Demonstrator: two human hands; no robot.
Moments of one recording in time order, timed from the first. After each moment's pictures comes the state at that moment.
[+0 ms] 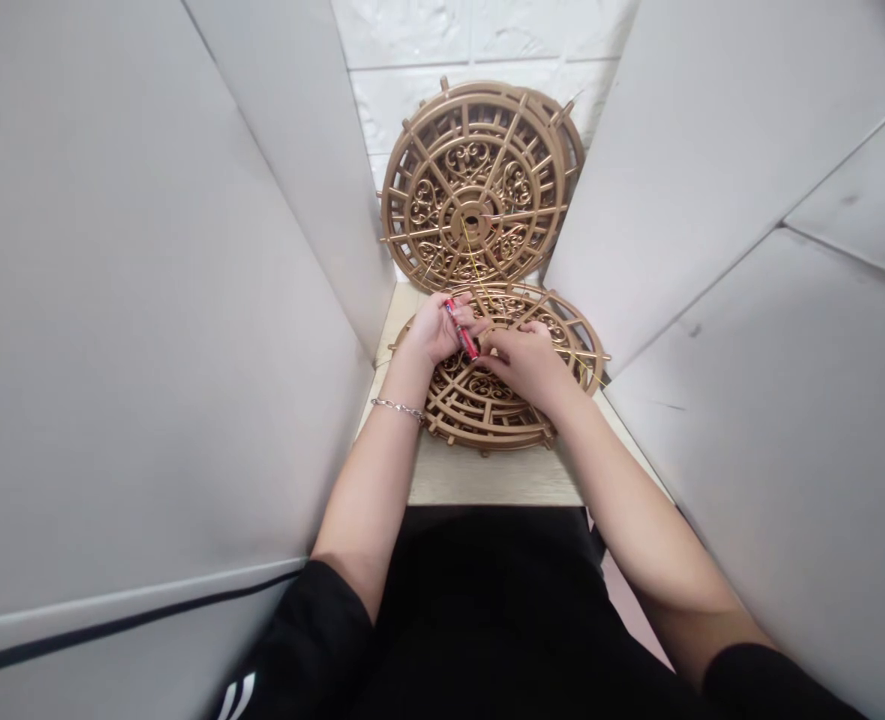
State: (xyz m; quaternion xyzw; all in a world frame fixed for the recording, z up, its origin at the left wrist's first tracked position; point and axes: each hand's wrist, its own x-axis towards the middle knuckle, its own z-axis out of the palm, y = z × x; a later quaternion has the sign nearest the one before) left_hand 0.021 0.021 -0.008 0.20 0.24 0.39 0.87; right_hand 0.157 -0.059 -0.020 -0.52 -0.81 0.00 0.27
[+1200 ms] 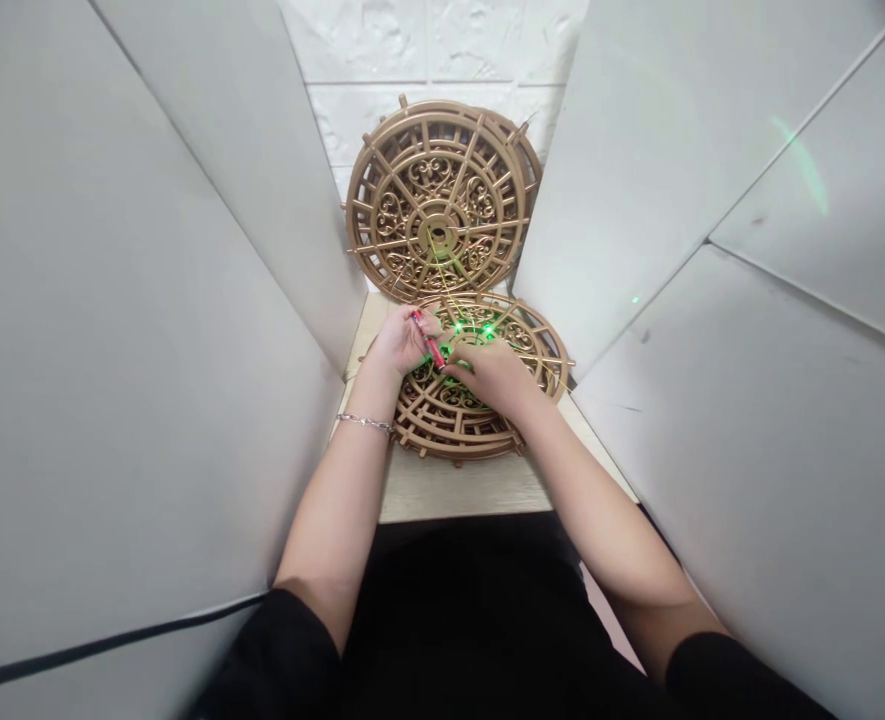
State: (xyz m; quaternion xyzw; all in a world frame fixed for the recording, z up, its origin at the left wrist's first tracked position) left_hand 0.019 0.023 -0.004 0.18 0.23 0.40 0.87; right_hand 0.152 -0.059 -0.014 -0.53 -0.82 -0.02 0.22
